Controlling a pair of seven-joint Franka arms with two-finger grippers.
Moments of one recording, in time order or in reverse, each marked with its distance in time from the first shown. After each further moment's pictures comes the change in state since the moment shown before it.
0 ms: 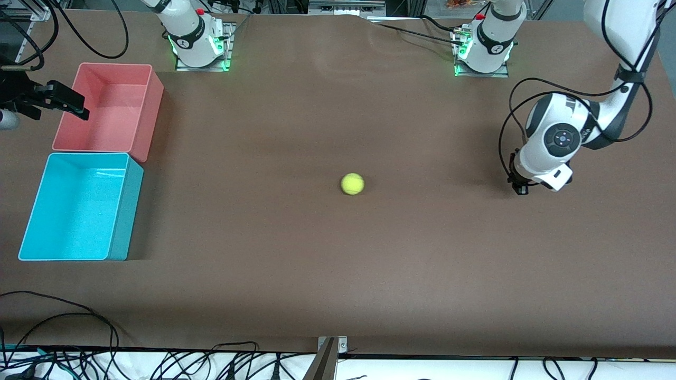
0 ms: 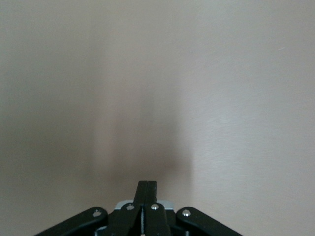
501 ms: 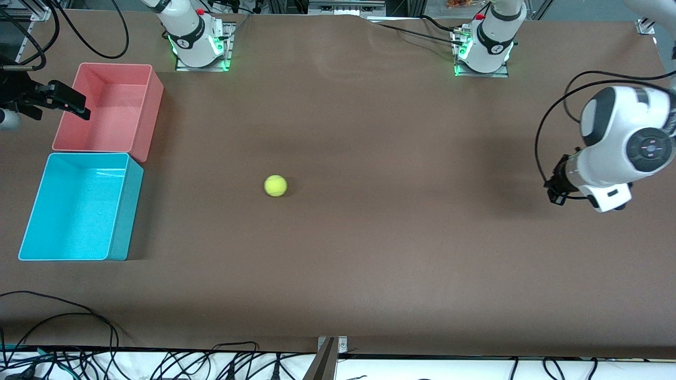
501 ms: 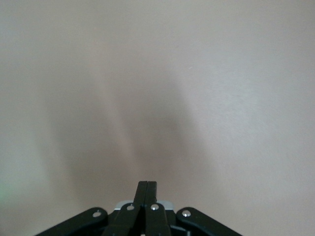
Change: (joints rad) left arm 0.013 -0.025 -0.001 0.401 -0.152 -0.454 0.661; right arm 0.003 0.000 0.006 0.000 0.000 0.000 -0.002
